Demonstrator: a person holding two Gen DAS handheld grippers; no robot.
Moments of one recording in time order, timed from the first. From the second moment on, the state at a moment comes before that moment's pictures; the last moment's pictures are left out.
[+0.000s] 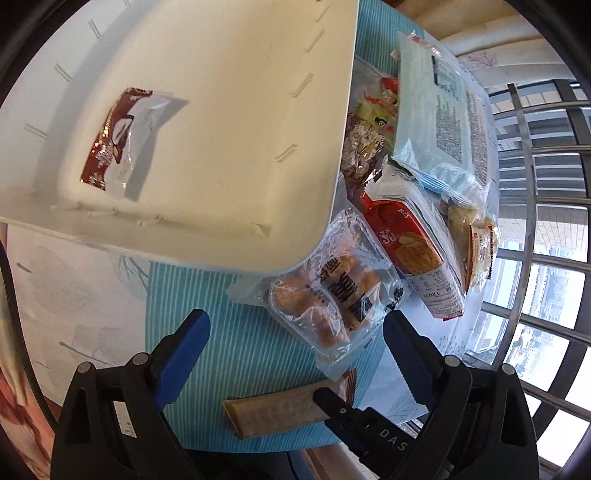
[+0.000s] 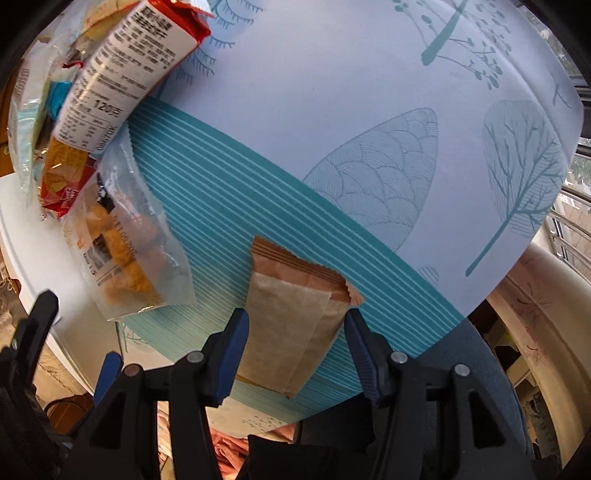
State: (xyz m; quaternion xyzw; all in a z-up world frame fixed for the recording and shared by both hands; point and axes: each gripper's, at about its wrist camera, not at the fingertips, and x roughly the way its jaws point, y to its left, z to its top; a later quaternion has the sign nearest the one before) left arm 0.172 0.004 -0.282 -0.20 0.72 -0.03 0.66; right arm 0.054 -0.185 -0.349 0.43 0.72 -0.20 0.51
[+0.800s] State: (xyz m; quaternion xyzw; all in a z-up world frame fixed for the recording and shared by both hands) left arm 0.201 -0.024 -0.330 -0.23 0.75 0.10 0.62; right arm 0.117 -0.220 -0.390 0.43 0.79 -0.12 0.42
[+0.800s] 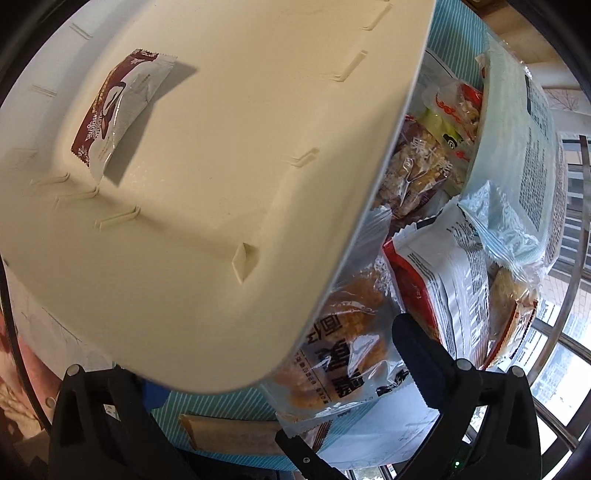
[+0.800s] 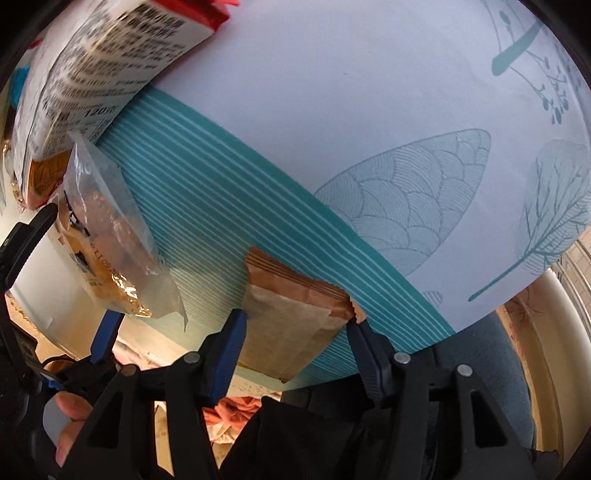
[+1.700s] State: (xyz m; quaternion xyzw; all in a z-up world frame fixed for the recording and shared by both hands) left arm 0.188 -0.021 -0.334 -0.27 0.73 0.10 0.62; right arm 0.113 -0.271 -0.368 0.48 0.74 -0.12 0.45
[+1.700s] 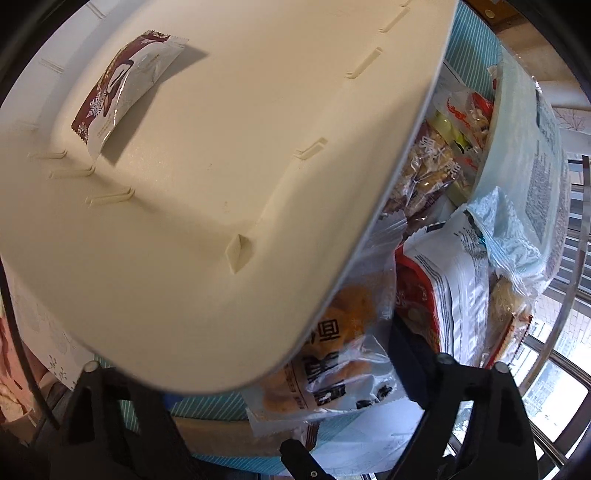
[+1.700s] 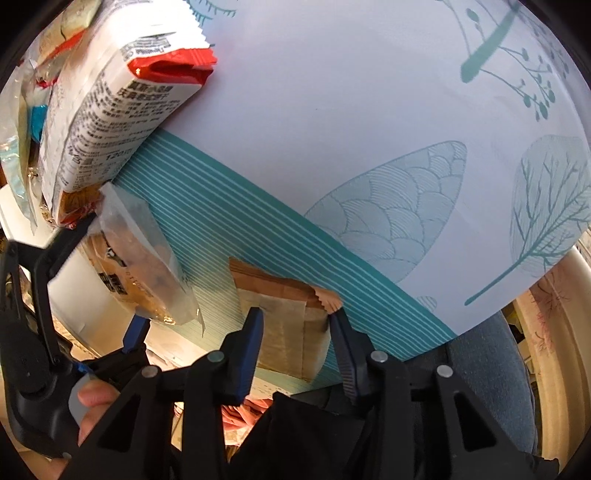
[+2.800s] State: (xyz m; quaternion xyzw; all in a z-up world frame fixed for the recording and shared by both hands) left arm 0.164 0.021 -0.281 -0.22 0.74 0.01 0.63; right arm 0.078 -0.226 -0.364 0.38 0.72 -0.22 0.53
